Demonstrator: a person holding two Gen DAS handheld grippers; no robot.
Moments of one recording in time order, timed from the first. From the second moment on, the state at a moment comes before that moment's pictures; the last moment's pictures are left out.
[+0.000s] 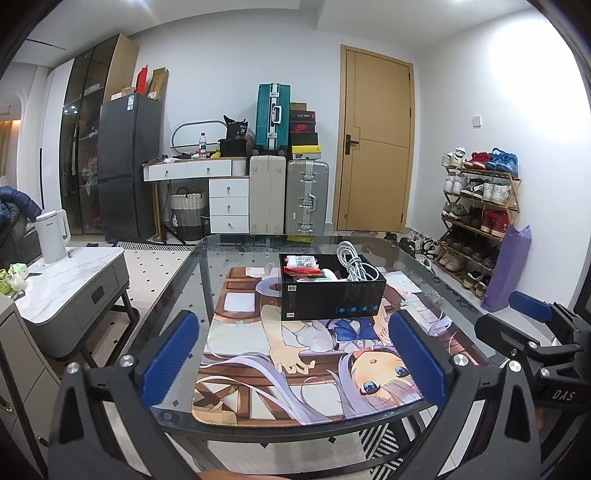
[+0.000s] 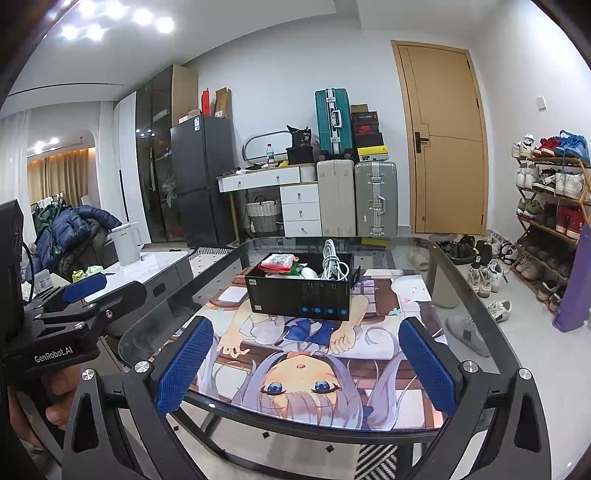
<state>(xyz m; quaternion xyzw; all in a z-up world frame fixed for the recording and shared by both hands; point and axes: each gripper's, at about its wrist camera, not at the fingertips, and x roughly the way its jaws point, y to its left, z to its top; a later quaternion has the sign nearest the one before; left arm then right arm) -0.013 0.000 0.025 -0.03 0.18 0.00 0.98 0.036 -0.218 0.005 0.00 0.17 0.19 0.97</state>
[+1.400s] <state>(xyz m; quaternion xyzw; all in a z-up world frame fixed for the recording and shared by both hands) -0.015 0.002 0.025 -0.03 0.18 -0.01 0.98 0.034 -0.219 0.001 0.00 0.17 0.20 0.97</state>
